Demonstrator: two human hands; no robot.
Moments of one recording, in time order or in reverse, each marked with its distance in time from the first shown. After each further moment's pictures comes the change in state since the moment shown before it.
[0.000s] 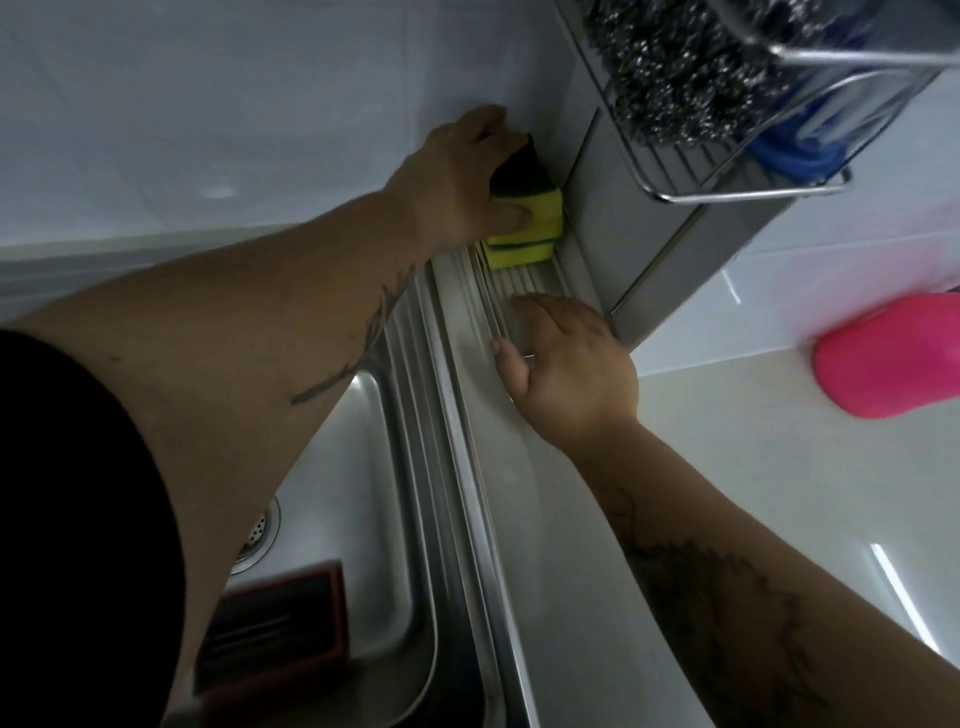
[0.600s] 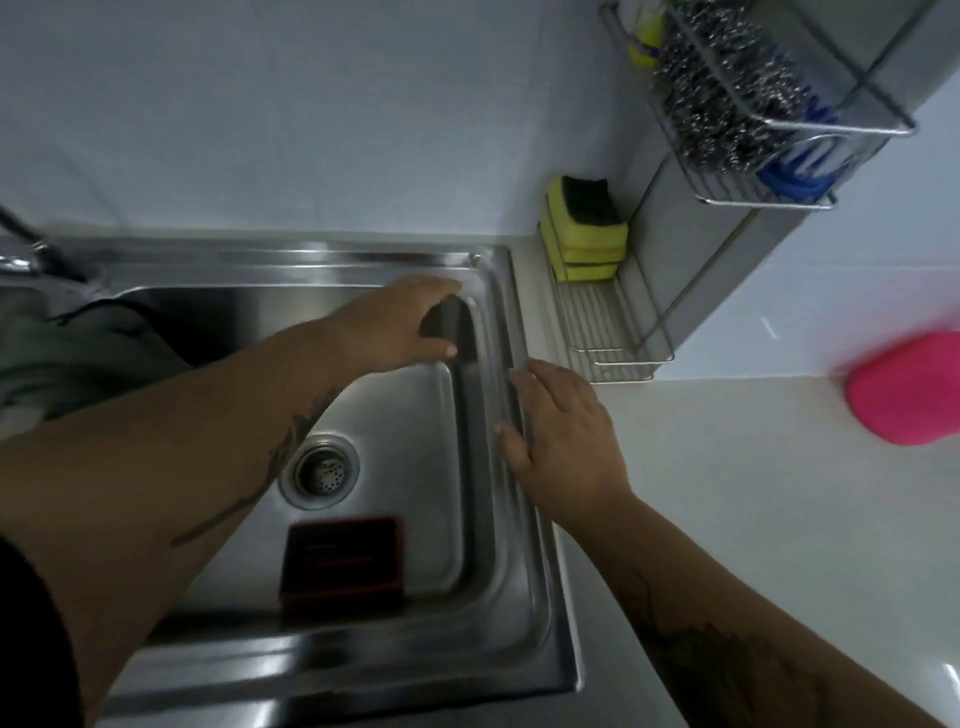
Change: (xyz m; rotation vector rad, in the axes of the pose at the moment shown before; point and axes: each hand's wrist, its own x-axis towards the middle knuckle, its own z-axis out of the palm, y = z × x) left_hand -0.214 -0.018 -0.039 -0.095 -0.194 -0.271; right_hand -0.092 -0.073 -0.007 0.131 -0.119 -0.159
